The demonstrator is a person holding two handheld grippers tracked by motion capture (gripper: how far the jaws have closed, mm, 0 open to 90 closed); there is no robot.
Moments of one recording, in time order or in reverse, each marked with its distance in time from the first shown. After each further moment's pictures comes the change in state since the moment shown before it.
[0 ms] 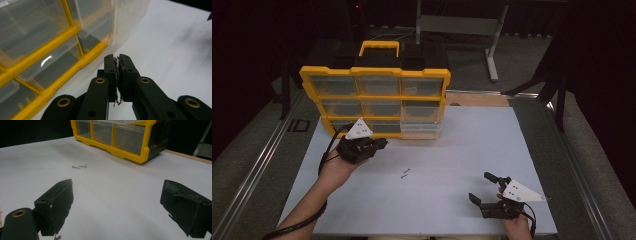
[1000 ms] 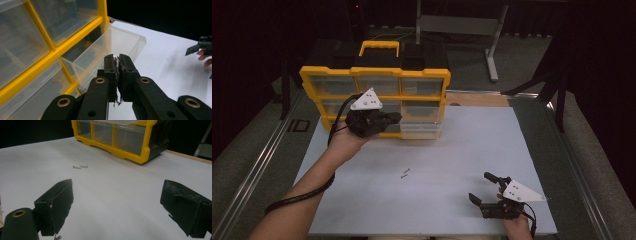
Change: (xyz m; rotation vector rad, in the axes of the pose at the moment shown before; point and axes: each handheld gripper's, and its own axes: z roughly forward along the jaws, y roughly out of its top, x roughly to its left) left arm 0.008 0.076 -0.001 -0.116 -0.088 0.084; right arm 0.000 0.000 0.000 0.001 0.004 -0.003
